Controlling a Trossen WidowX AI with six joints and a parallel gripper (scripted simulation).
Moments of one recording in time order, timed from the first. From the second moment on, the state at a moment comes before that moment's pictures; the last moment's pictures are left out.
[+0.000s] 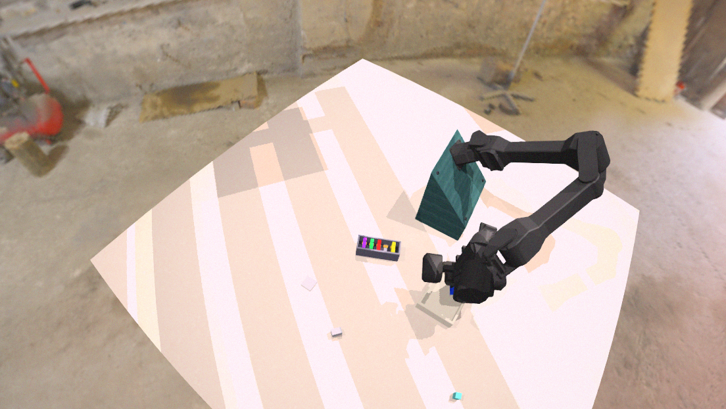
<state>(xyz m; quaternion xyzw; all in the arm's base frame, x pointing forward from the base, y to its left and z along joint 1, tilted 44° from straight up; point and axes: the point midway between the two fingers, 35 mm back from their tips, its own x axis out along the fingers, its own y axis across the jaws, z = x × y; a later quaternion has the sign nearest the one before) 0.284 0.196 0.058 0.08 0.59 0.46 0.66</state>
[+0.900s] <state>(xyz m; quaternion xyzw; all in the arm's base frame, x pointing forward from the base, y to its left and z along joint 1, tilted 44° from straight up) 0.279 0.211 0.044 0.08 0.59 0.46 0.66</state>
